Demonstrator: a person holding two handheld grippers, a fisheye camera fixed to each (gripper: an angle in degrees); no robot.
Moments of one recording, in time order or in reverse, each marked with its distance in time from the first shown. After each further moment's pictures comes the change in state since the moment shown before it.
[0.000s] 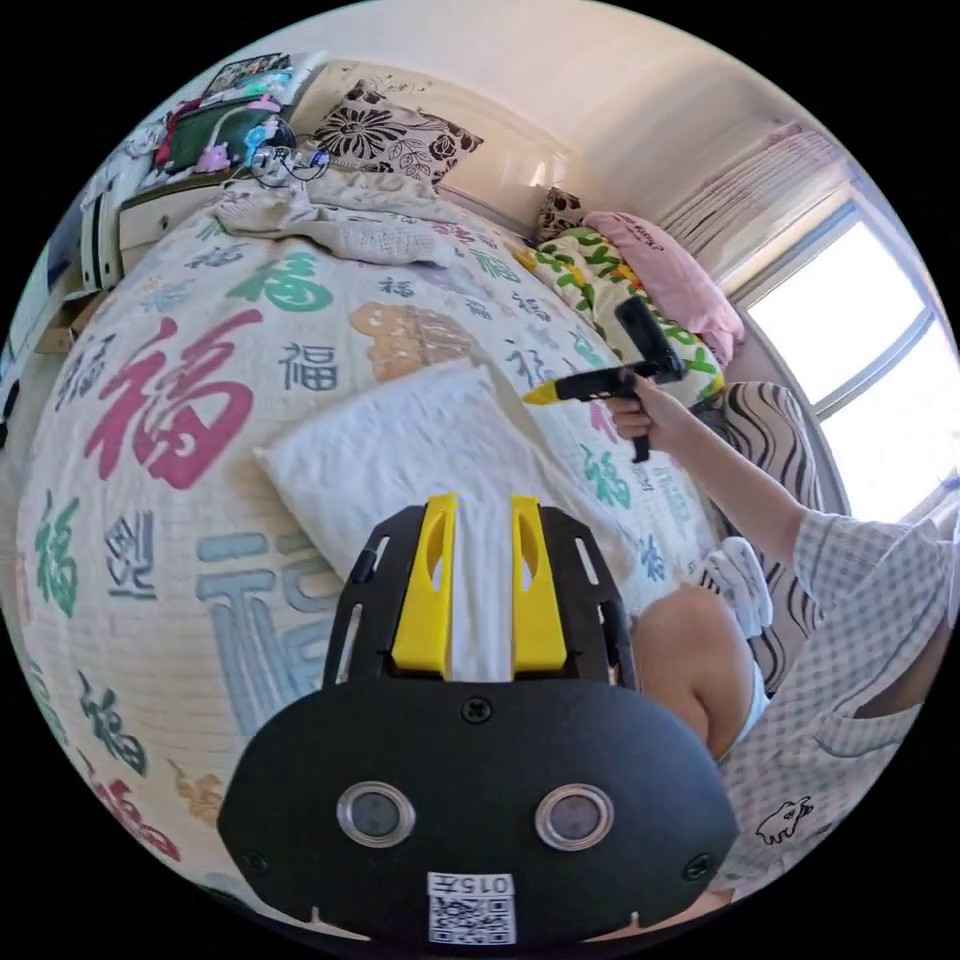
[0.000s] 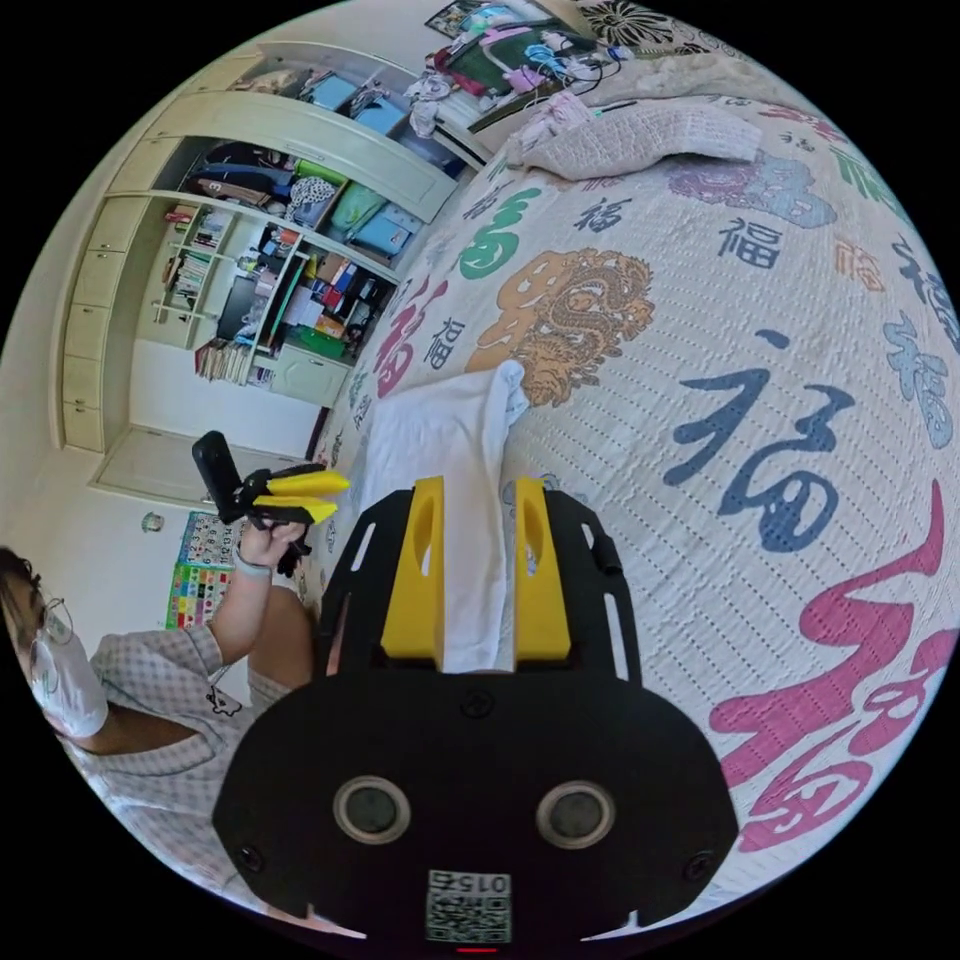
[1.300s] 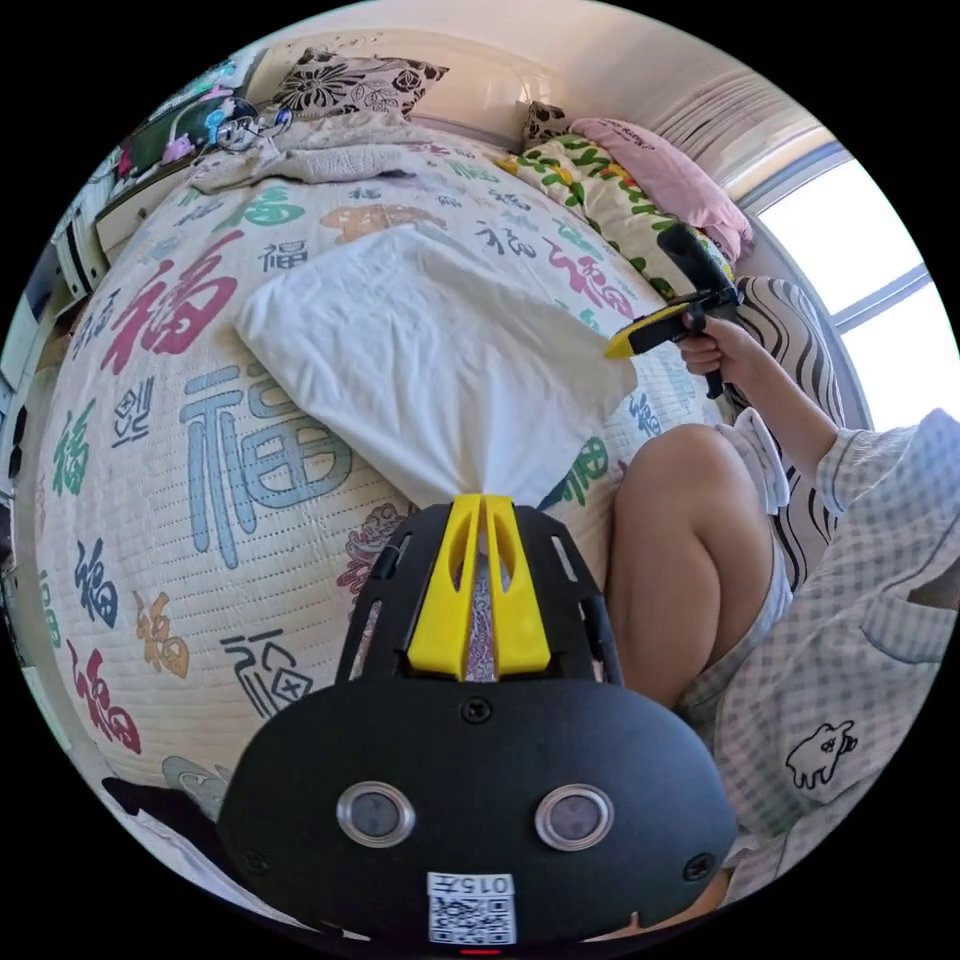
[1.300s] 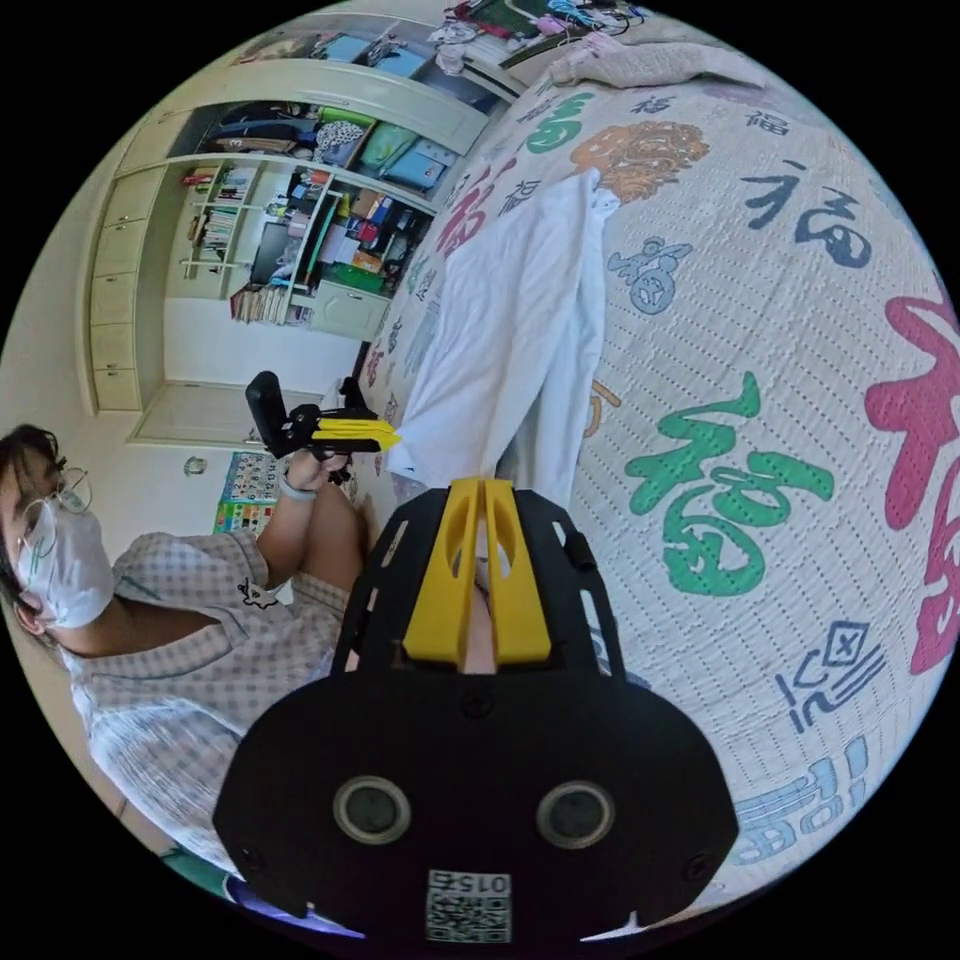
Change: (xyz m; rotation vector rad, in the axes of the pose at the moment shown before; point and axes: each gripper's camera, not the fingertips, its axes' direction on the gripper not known) left arm 0.042 0.101 0.037 -0.155 -0.047 0.070; right arm -0.080 0.124 -0.085 -0.175 -0.105 -0.008
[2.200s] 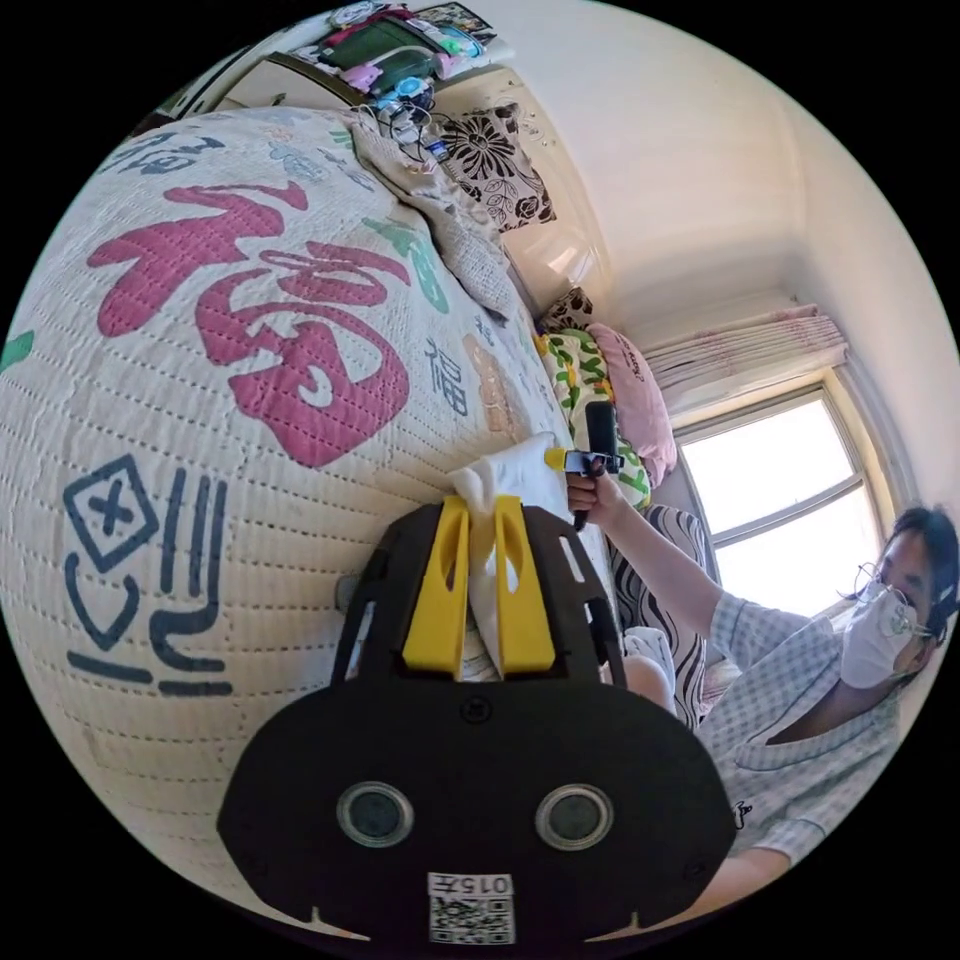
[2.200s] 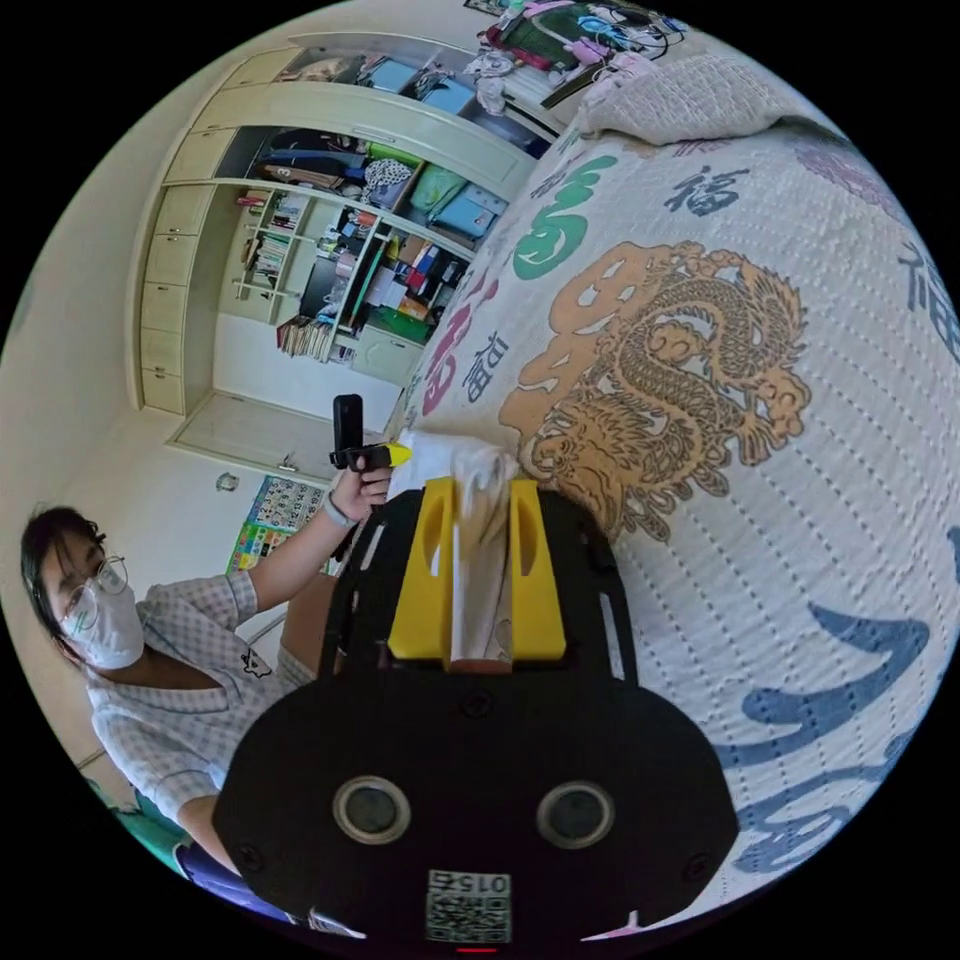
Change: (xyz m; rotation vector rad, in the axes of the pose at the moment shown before) left arm -0.276 -0.017 -0.021 0.370 0.522 -0.351; right arm 0.051 -0.145 -0.015 0.118 -0.142 -0.128
